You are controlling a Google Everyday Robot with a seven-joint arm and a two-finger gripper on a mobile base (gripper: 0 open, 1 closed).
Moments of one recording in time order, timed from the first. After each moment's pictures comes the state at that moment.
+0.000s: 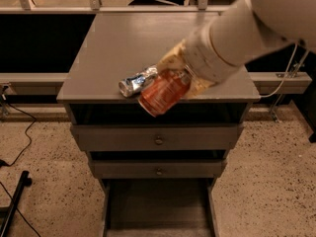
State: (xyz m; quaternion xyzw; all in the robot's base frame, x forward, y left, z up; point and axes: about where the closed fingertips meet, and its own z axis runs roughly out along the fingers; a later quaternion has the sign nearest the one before) arm 0.498 -0.038 0.954 -0.91 0.24 -0.17 0.30
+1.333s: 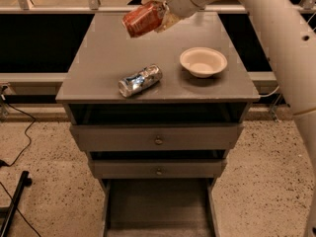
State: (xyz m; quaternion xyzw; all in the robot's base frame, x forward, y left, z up) arm 0.726 0.003 1.006 -0.83 0.29 -0.18 0.45
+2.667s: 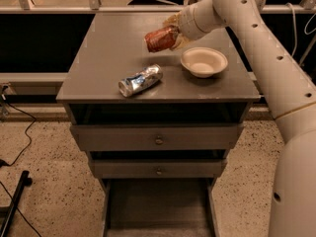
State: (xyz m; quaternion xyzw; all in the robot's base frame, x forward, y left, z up) arm 0.804 -0.053 0.908 -0.79 0.41 -0.16 0.43
